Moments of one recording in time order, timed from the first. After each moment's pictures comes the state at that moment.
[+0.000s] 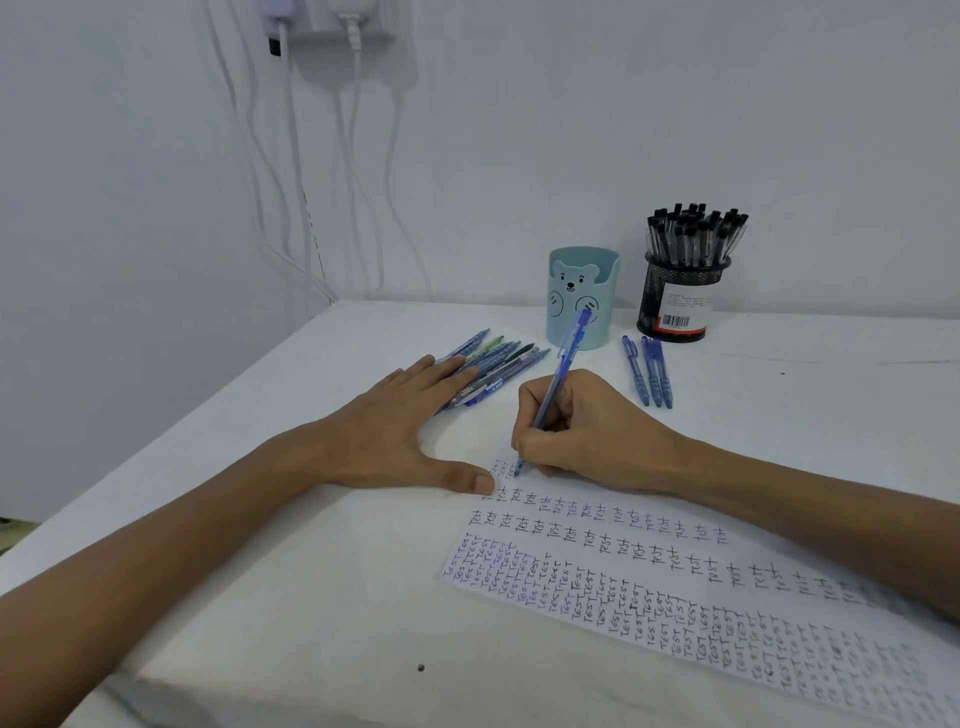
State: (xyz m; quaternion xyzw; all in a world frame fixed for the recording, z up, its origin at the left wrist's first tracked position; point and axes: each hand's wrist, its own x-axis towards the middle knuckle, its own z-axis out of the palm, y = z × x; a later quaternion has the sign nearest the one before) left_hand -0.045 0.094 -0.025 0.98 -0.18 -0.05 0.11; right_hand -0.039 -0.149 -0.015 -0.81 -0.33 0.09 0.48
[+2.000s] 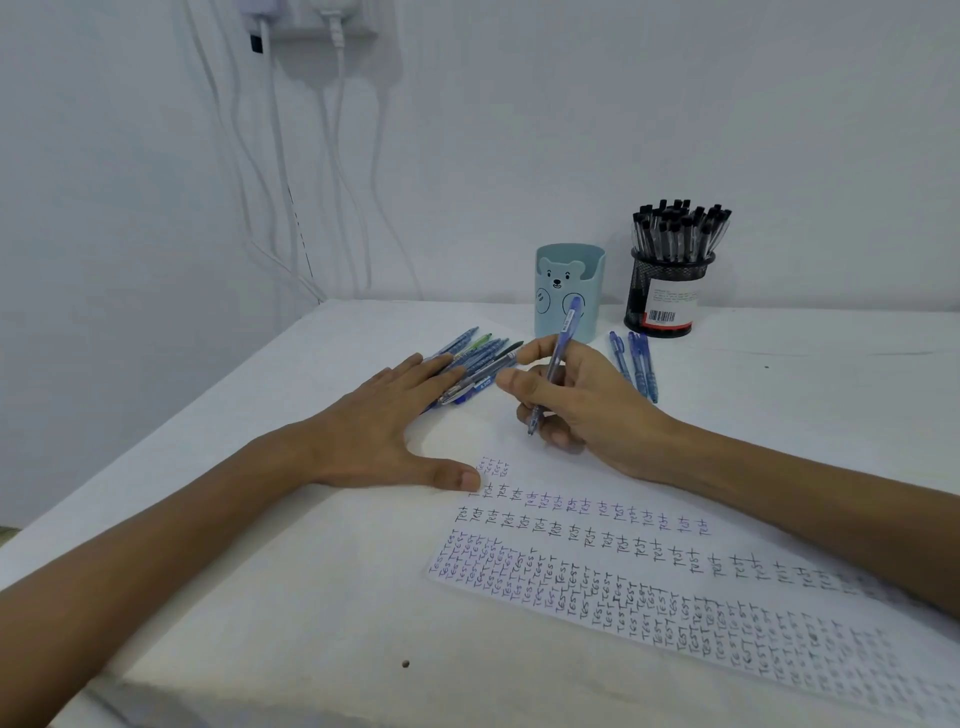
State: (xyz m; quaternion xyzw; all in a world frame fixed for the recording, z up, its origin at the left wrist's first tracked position) left_hand -0.044 0.094 -0.024 0.97 -0.19 -0.05 0.12; right_hand -0.027 -0.147 -0.017 -0.73 -0.19 0.09 0.65
